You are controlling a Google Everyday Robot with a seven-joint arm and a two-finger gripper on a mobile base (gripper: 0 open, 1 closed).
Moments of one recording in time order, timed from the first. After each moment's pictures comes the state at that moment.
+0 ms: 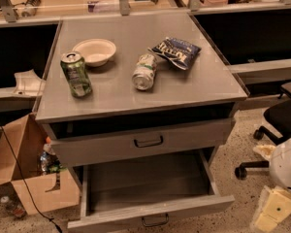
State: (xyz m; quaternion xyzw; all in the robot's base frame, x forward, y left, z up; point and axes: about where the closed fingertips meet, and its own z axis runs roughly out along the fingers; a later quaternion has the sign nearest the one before) arm 0.337 -0.259 0.769 -0.53 0.84 0.07 0.14
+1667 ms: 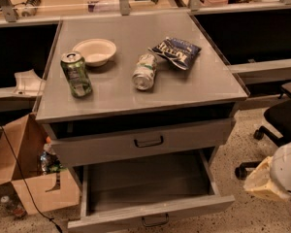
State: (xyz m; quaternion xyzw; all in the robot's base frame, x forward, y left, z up) arm 0.336 -0.259 0.772 -0.51 0.84 0.06 0.16
